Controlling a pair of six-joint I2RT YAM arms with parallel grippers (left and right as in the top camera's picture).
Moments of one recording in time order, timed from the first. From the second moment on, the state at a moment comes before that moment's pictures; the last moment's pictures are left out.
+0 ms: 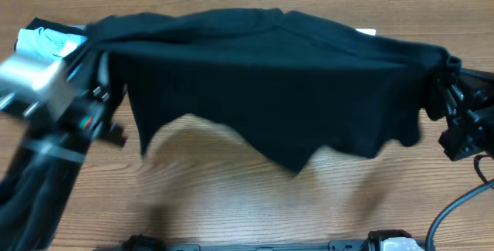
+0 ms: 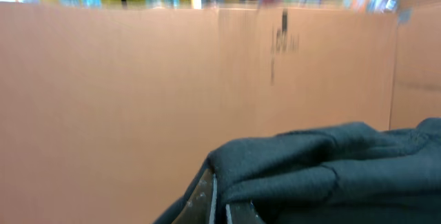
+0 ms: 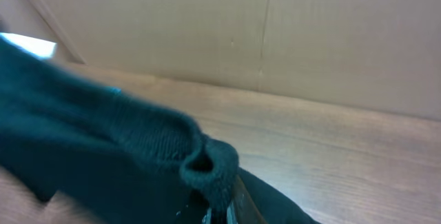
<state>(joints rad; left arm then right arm) -0.21 0.91 1.73 -0.66 0.11 -0.01 0.05 1.27 2.41 -1.56 -0.27 -0.03</state>
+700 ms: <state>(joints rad) -0.21 0.91 2.15 -1.09 0.20 -0.05 0.05 1.14 2.53 -1.64 -0.28 0.02</state>
